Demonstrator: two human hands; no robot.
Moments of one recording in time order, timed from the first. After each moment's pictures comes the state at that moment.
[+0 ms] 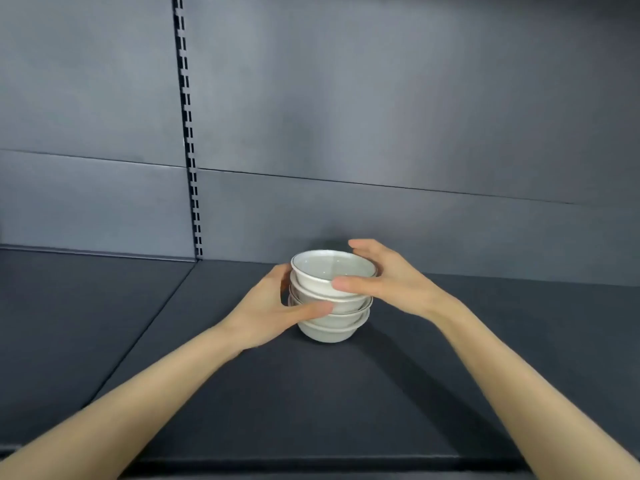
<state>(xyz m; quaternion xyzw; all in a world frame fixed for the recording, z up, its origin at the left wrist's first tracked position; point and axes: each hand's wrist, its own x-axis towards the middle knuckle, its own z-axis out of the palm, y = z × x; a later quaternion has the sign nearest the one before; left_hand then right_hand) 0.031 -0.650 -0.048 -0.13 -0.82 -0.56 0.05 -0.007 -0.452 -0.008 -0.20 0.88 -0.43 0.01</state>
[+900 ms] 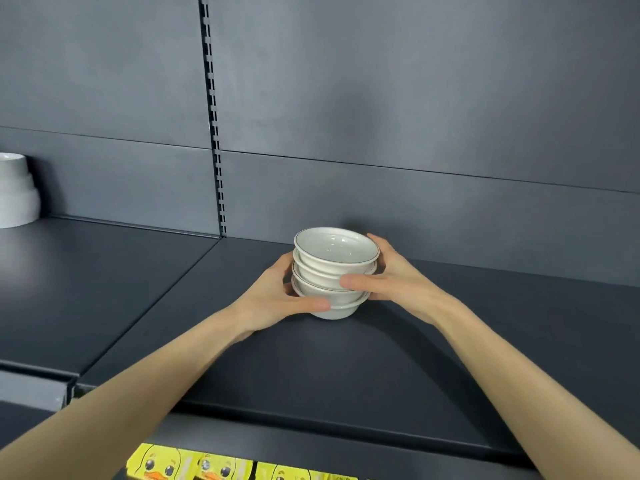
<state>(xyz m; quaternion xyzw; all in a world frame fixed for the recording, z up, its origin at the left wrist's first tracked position) 0.033 -0.640 -0.074 -0.09 -0.78 -0.61 0.04 -0.013 -0.432 -0.034 -0.25 0.79 -0.55 0.12</state>
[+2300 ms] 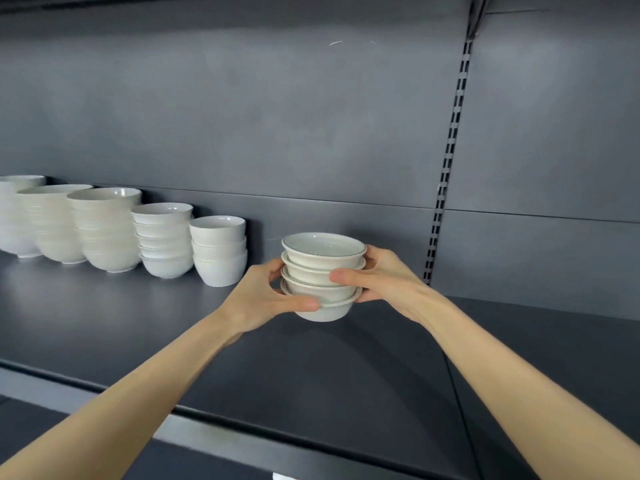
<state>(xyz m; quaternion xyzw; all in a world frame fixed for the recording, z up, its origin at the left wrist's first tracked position) 0.094 -1.054 -0.027 -0.05 -0.82 -0.55 0.13 0.011 -0.853 -0.002 -0.30 0.74 -0.59 0.12</state>
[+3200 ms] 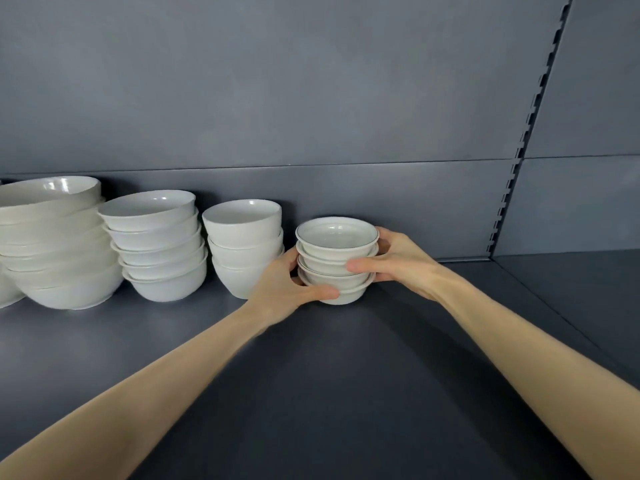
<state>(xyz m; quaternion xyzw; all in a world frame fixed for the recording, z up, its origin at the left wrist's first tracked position) -0.017 -1.201 -0.080 -0.14 -0.82 -0.55 0.08 -0.047 -0.992 -0.047 -0.18 0.77 -0.61 0.08</state>
